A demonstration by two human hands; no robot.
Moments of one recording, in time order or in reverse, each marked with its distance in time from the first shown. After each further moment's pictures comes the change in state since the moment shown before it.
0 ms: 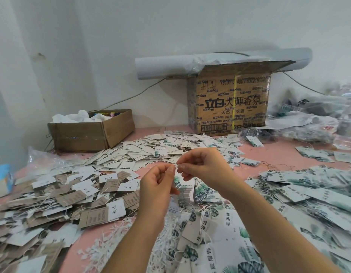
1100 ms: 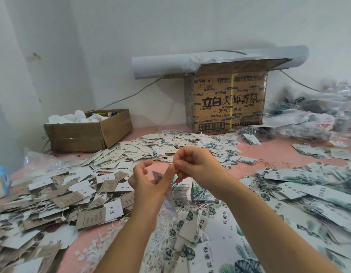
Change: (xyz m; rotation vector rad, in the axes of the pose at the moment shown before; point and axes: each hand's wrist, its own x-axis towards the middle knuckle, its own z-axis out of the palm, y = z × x) left_hand 0.006 0.001 -0.004 0.100 0.080 -0.079; right_hand -0.001 -0.004 0.006 0.100 -0.081 -0.002
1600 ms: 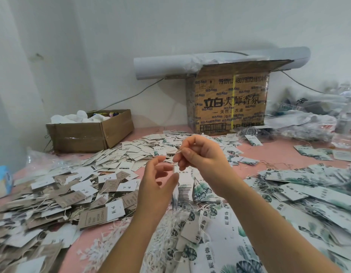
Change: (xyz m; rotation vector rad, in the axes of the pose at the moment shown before) left_hand -0.003 -0.002 -0.003 0.189 -0.130 0.188; right_hand -0.003 -0.008 -0.001 0.180 0.086 -0.196
